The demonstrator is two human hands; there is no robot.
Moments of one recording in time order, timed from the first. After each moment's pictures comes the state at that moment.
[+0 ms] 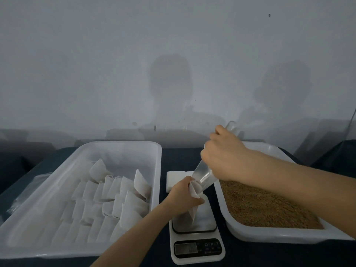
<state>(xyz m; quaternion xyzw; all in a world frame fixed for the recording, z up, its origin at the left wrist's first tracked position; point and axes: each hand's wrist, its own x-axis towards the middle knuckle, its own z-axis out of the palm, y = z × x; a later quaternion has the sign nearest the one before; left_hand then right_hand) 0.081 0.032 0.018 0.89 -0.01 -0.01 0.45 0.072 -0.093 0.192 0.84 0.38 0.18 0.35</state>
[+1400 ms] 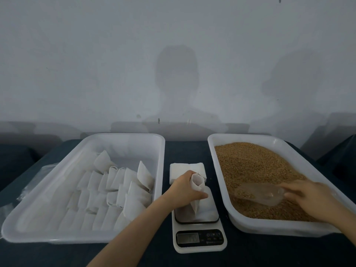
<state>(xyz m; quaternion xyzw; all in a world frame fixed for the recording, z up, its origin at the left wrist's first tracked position) 0.076 0.037 0.013 0.88 -0.02 -0.01 0.47 0.132 -0.313 0.043 0.98 0.16 0.05 -0.13</state>
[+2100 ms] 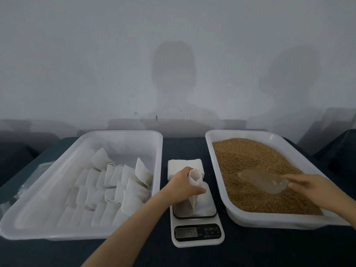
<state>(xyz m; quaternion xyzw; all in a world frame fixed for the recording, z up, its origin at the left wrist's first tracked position) 0.076 0.036 0.012 0.88 -0.01 -0.02 0.47 0.122 -0.323 0.061 0.97 0.10 -0.02 -0.23</state>
